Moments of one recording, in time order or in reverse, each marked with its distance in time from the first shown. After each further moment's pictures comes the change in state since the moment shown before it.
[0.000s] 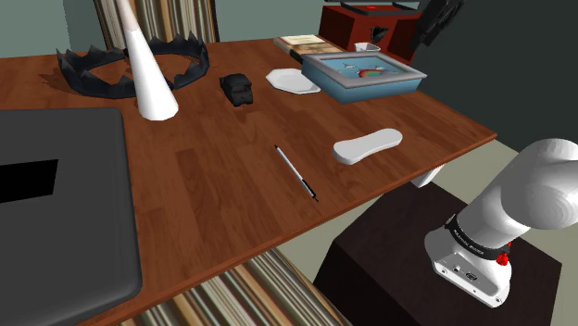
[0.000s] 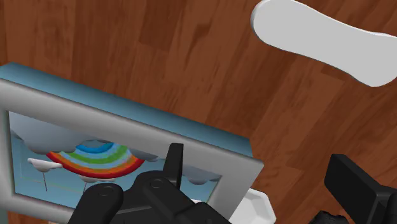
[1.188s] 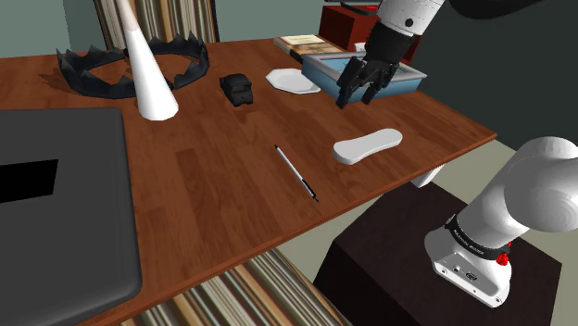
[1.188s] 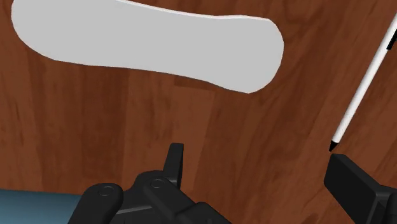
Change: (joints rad) arm 0.092 0.133 0.278 -0.160 0.264 0.280 0.386
